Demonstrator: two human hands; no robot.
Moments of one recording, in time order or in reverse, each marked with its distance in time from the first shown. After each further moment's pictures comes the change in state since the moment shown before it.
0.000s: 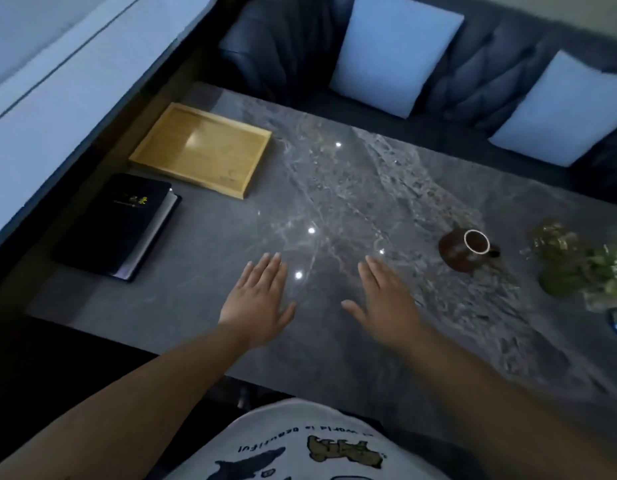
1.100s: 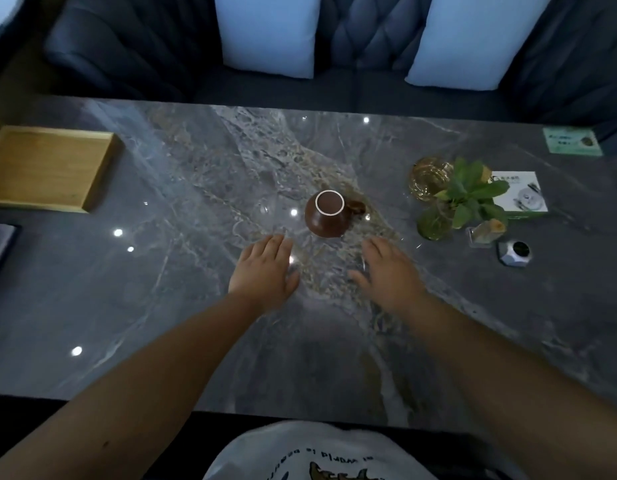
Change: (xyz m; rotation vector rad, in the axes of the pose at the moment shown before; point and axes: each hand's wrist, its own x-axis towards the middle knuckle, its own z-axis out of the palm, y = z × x) left_hand 0.142 0.283 0.019 0.058 -0.027 0.098; right_hand -0.089 0.288 -0.007 0.123 0.027 0.197
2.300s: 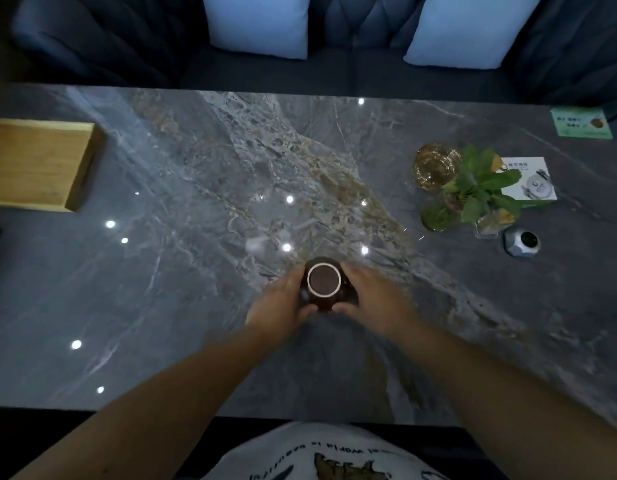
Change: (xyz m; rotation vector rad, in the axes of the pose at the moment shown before) left_hand -0.021 0.024 0.043 -0.497 -0.123 -0.091; right_hand -0.017 -0.021 0.035 0.258 -0.187 -0.028
